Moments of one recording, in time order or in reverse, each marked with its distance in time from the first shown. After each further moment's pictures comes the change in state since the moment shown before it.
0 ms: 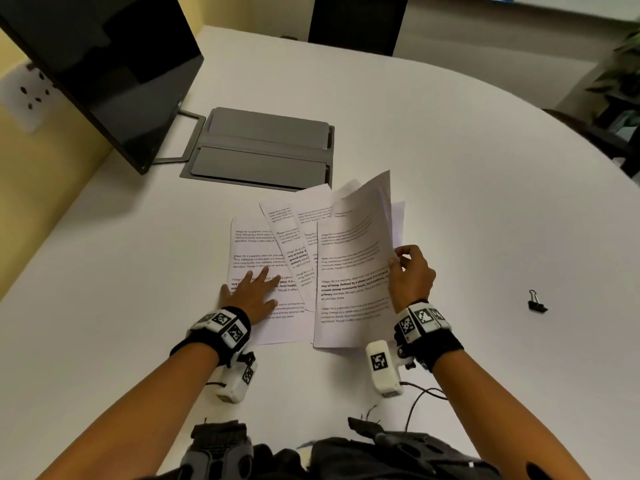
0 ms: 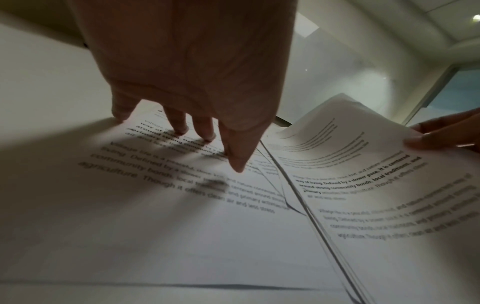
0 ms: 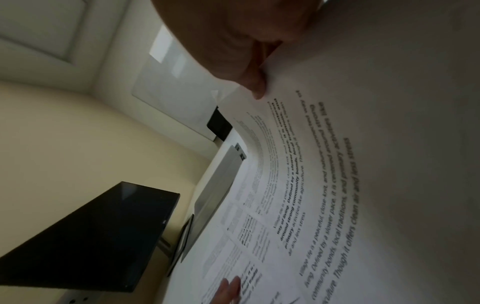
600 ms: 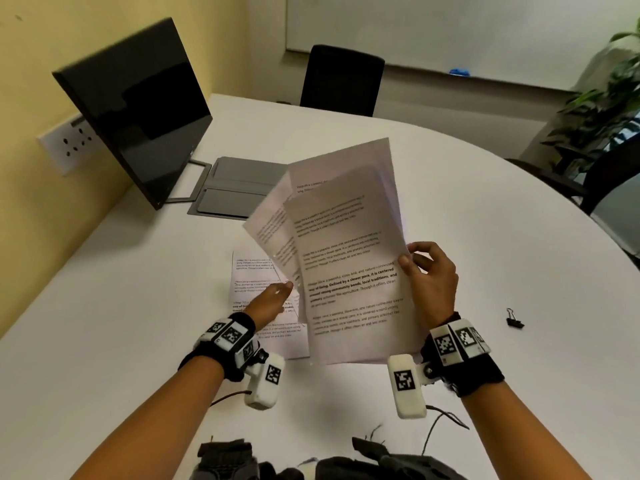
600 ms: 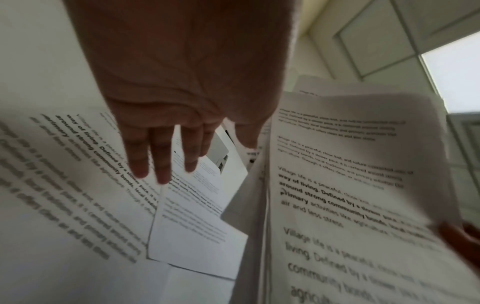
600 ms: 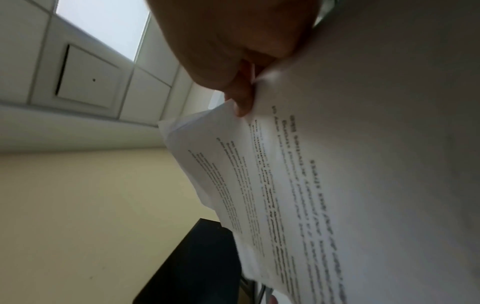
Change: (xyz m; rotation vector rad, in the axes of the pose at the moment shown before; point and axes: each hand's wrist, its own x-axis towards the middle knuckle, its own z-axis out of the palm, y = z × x) left_hand -0.050 0.047 -0.036 -1.014 0.052 0.086; right_hand -0.031 -0.046 -0.076 0.302 -0.010 -0.240
